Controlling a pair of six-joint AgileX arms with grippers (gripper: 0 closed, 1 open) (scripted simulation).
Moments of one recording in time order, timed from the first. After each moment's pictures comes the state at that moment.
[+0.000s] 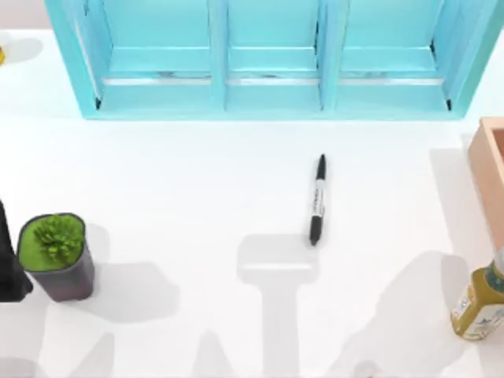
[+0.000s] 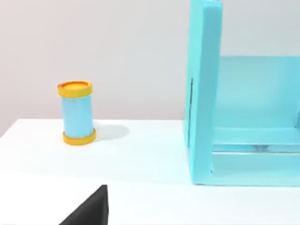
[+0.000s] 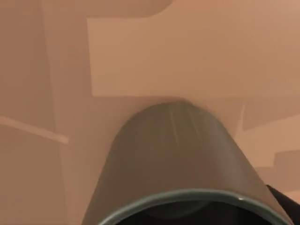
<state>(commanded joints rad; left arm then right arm) 0.00 0.00 0.00 0.00 0.00 0.00 -0.38 1.90 1.24 -0.92 0.00 -0.36</state>
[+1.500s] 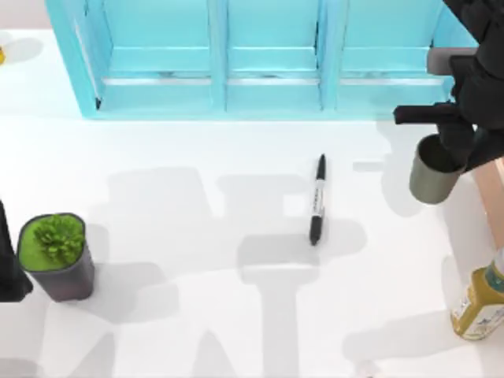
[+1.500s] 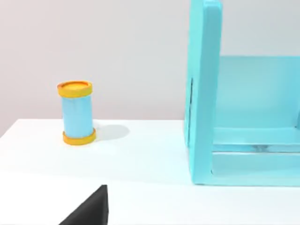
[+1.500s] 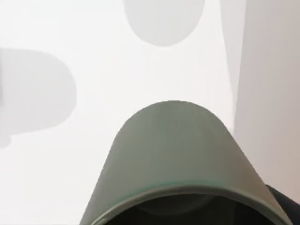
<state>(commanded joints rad) 0.00 0.00 0.00 0.00 0.00 0.00 0.28 1.96 1.68 -1.29 -0.01 0.30</state>
